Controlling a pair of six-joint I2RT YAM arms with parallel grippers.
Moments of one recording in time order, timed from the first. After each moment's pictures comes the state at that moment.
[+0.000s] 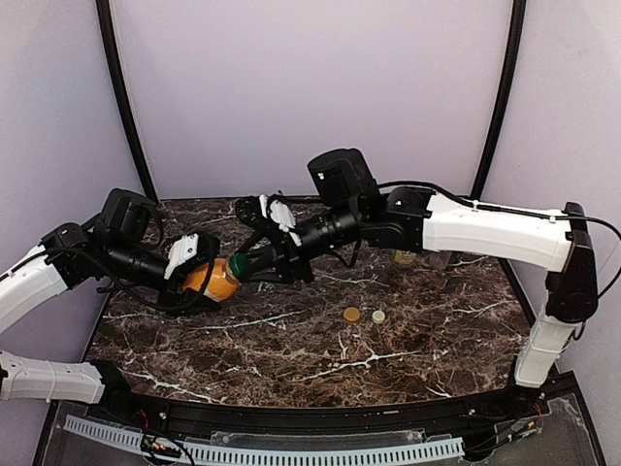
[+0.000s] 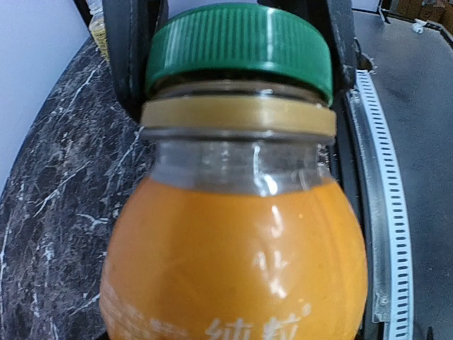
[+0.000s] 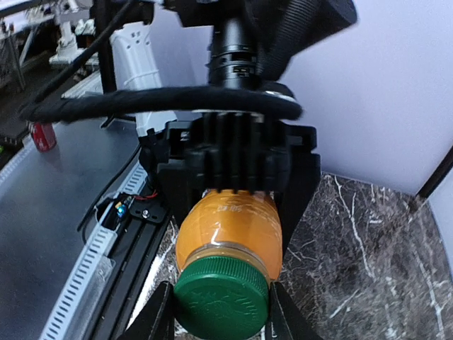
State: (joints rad) left arm -0.64 0.96 0.96 -0.77 0.50 0.63; right arm 1.09 1.77 1.60 -0.25 -0.65 -0.35
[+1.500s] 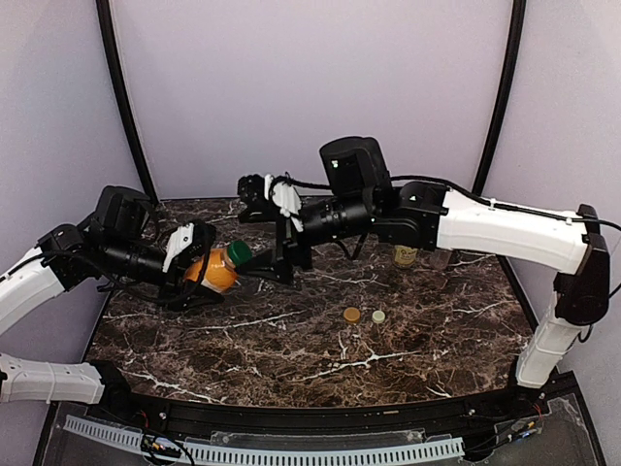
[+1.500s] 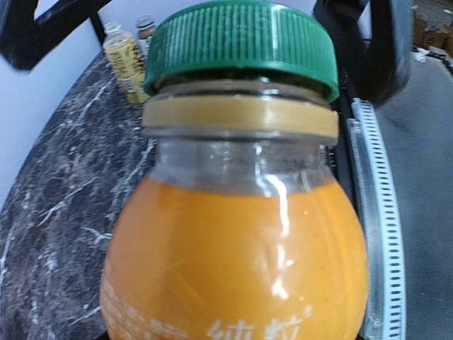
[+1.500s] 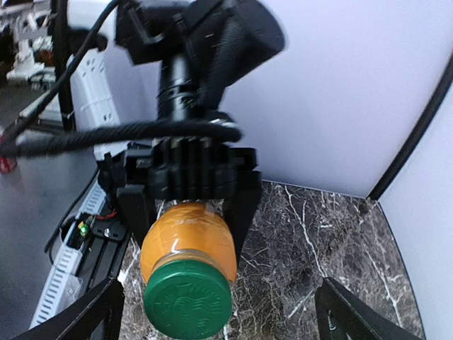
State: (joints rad) left arm -0.63 0.94 0.96 -0.73 0.61 0.52; right arm 1.12 1.71 1.59 -0.21 -0.48 -0.45
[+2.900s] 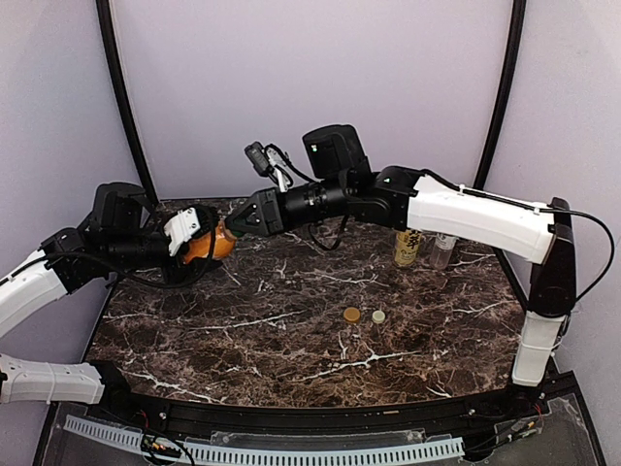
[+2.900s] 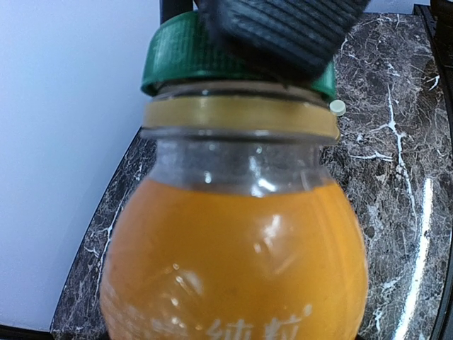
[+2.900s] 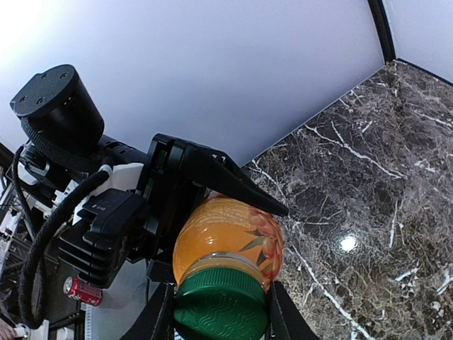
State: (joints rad) left arm -0.63 0.93 0.93 -0.52 0.19 0.60; right arm 1.04 1.87 1.80 -0.27 -0.47 0.45
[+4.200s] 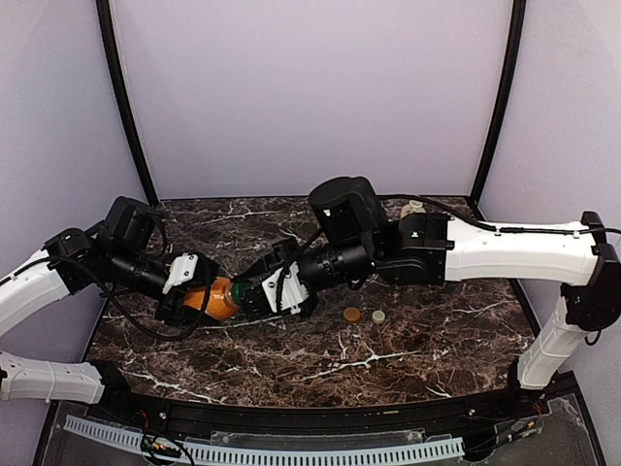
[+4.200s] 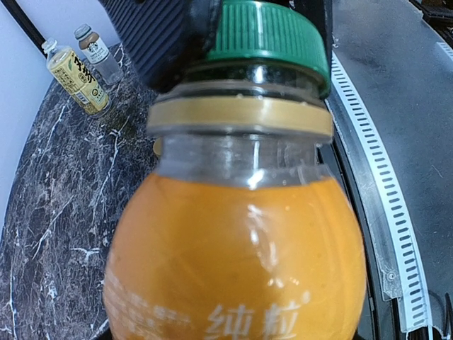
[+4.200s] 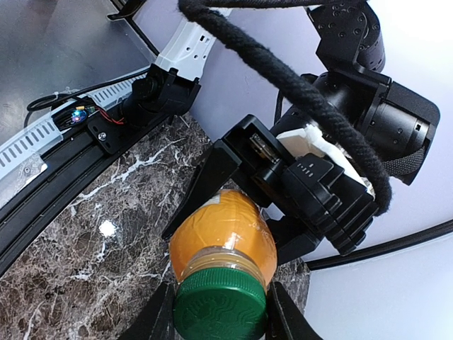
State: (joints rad) left arm -0.65 0.95 0.92 -0.80 0.62 0.81; right arm 1.24 1.65 1.46 -0.24 -0.36 -1.09
